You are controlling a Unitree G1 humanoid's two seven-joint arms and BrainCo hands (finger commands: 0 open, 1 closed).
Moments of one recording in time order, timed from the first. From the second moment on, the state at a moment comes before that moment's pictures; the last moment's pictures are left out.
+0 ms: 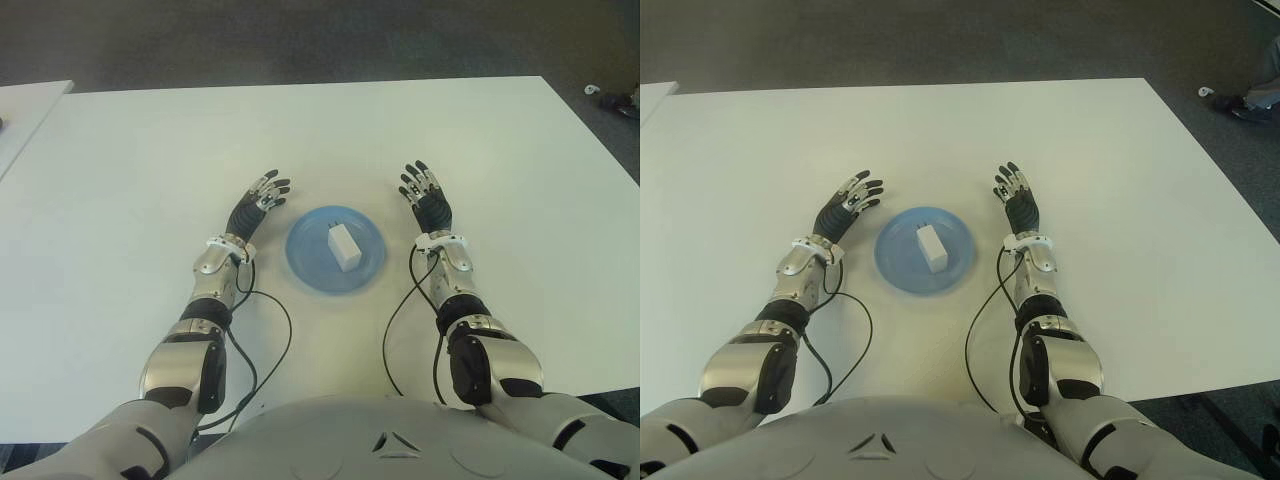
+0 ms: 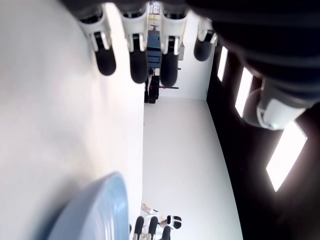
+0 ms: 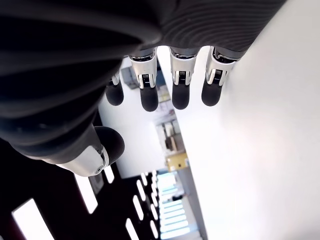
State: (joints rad) left arm -0.39 0.14 0.16 1.03 -0.18 -0.51 -0.49; right arm -0.46 -0.07 -0.24 1.03 0.22 -0.45 0.30
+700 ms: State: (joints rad) left arm -0.37 0.13 0.18 1.03 -0.17 -0.56 -0.41; right arm -0.44 -0.09 -0.19 1.03 0.17 -0.50 0.30
